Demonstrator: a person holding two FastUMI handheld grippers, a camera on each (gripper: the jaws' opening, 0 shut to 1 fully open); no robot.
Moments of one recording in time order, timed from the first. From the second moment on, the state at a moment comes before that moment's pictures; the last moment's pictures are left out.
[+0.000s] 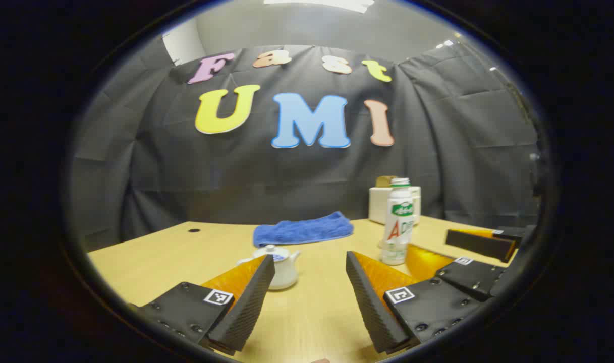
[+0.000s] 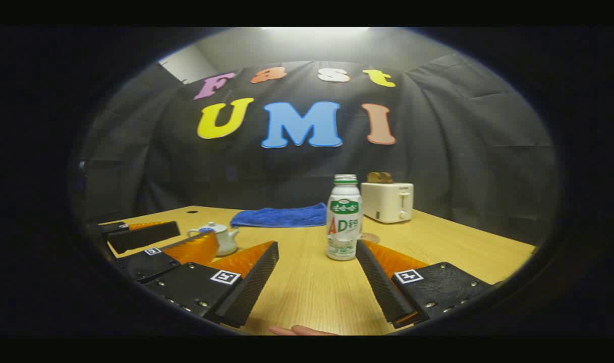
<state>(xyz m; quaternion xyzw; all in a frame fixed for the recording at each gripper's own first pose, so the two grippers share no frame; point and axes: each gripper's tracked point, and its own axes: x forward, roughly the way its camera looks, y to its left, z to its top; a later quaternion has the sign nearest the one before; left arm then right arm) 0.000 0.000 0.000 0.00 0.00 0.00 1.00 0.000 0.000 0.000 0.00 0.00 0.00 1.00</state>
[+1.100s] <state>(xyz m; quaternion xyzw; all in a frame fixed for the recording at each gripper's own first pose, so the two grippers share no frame) 0.002 -0.003 0.003 0.00 0.00 -0.02 1.00 0.003 0.005 0.002 0.00 0.00 0.03 1.00</state>
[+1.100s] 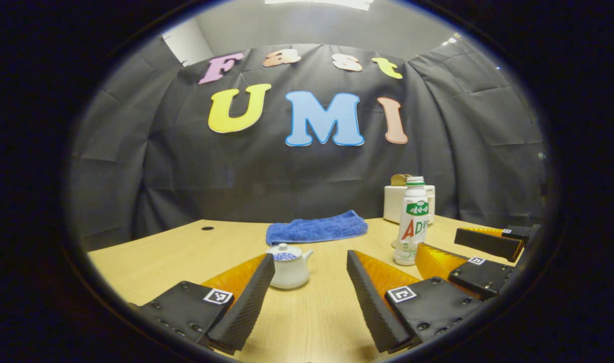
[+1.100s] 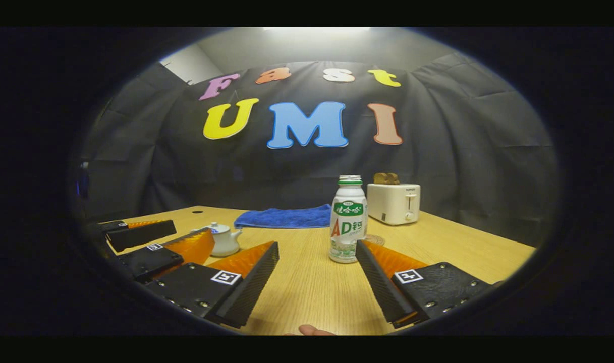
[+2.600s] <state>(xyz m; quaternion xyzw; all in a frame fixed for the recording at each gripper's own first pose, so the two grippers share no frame) 0.145 0.041 -0.027 0.02 0.08 -0.02 1.00 0.012 -0.032 0.012 0.04 0.01 0.02 1.00</state>
